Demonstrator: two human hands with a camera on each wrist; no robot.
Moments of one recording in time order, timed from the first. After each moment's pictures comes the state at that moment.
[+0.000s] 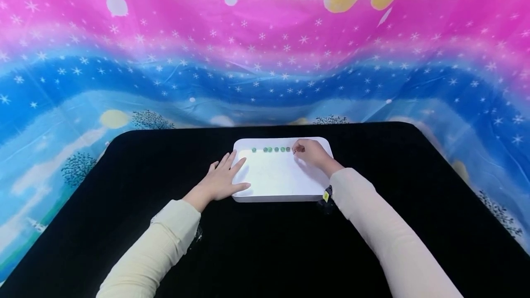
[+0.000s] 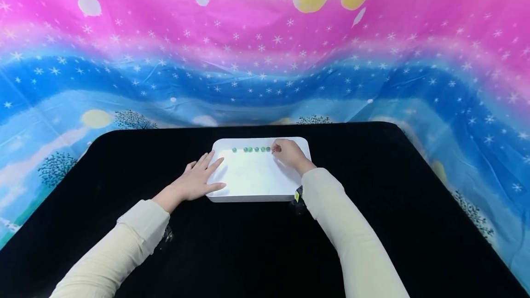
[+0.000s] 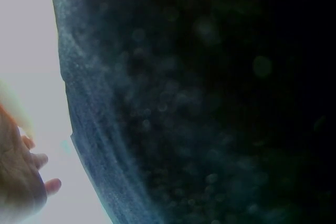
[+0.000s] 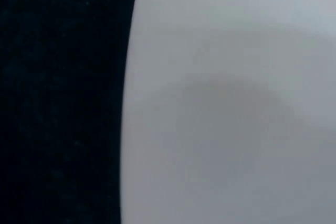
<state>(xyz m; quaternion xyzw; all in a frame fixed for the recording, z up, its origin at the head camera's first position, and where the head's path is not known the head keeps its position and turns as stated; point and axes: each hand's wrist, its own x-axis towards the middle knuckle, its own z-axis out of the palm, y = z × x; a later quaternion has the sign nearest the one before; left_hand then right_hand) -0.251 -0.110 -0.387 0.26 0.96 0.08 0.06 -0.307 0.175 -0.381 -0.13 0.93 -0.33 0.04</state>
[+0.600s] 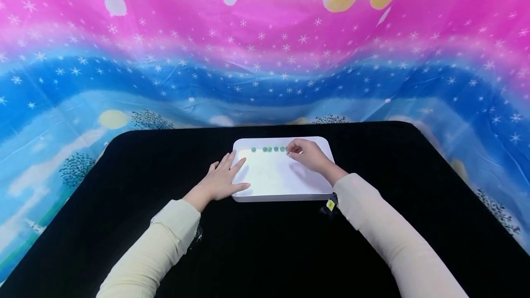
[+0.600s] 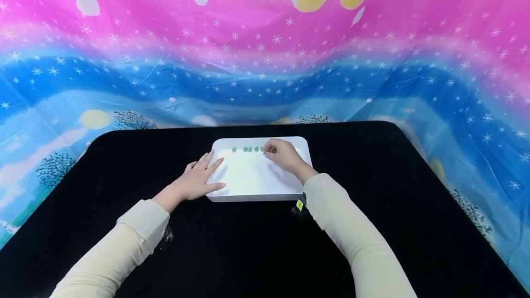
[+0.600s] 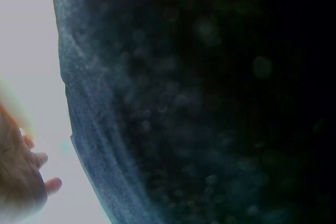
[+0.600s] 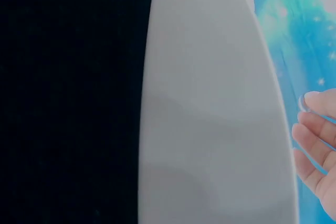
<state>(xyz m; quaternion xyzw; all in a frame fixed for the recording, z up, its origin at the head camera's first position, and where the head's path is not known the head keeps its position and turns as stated) -0.252 -0.110 -0.388 0.26 0.96 0.07 0.07 -0.282 0.160 -0.363 -0.14 0.91 -0.39 0.03</state>
